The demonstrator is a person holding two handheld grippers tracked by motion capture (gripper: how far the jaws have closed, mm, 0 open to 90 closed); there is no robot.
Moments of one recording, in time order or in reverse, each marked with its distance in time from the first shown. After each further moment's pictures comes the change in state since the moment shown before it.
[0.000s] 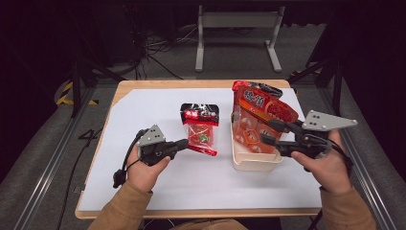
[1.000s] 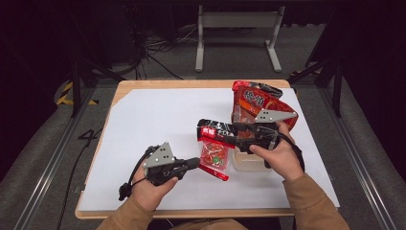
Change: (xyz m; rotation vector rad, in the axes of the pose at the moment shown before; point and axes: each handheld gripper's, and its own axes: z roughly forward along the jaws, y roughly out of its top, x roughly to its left) left arm -0.041 -0.013 0.002 0.000 -0.129 0.080; right arm 0.004 -0.018 0.100 0.076 0.106 0.145
